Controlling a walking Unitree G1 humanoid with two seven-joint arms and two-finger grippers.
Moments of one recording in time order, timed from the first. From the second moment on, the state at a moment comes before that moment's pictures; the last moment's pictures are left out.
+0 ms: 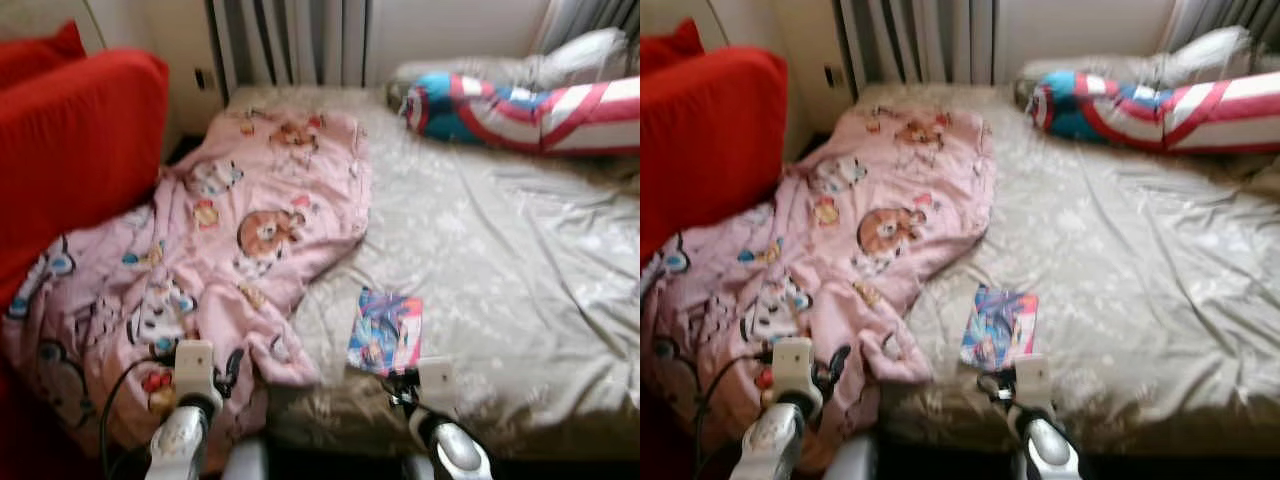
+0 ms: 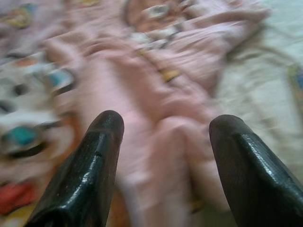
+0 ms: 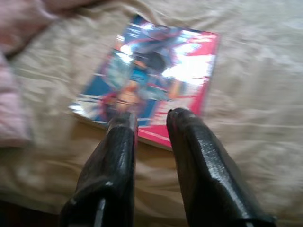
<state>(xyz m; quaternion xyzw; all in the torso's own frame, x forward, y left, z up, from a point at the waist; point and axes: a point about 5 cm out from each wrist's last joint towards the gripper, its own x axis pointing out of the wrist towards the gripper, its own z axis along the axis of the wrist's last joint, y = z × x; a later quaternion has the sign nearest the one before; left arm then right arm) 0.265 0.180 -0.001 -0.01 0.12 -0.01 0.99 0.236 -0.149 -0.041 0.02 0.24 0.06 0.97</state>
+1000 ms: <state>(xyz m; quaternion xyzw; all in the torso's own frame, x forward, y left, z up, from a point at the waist) 0.270 0.180 0.007 -0.01 0.11 -0.03 0.99 0.281 -0.130 -0.012 0.03 0.22 0.10 0.97</state>
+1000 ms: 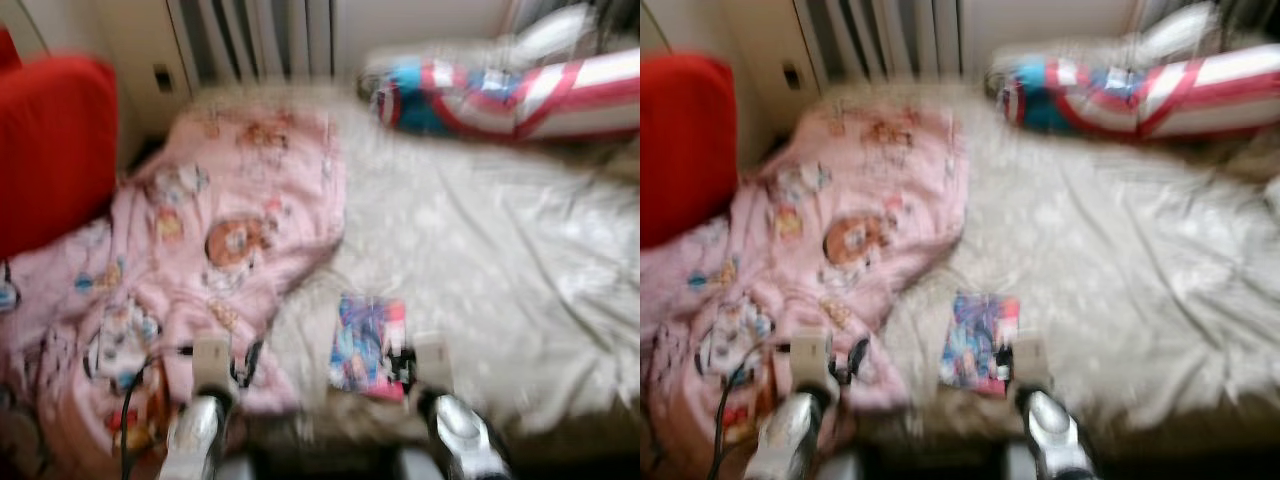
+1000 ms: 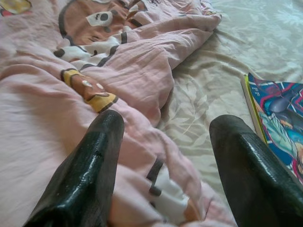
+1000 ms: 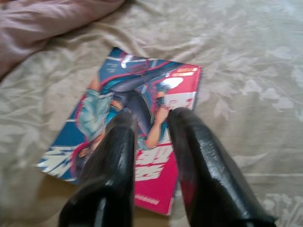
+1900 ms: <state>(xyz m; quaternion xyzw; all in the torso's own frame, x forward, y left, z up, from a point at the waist) 0.260 0.189 0.055 -0.01 0.04 -0.04 1.00 0.293 -0.158 -0.005 0.11 0.23 -0.03 0.97</state>
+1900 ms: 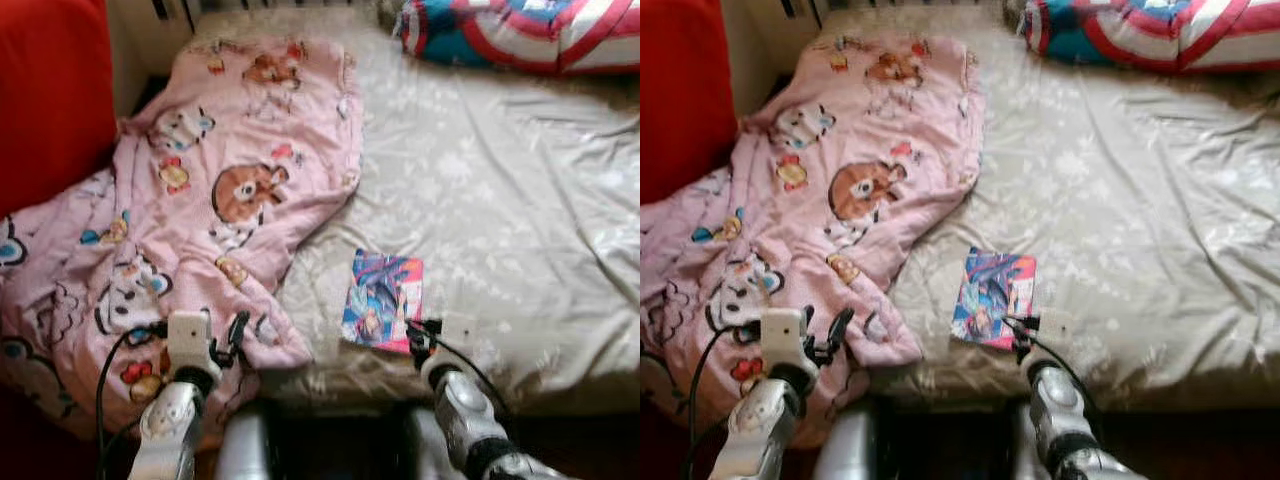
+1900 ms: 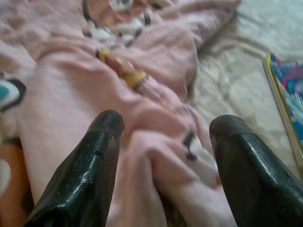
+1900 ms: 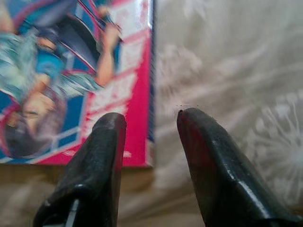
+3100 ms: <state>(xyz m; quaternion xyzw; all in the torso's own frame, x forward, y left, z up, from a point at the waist) 0.234 0.200 0.061 0.00 0.08 -0.03 1.00 0.308 -0.155 0.014 0.18 0.16 -0.02 0.97</state>
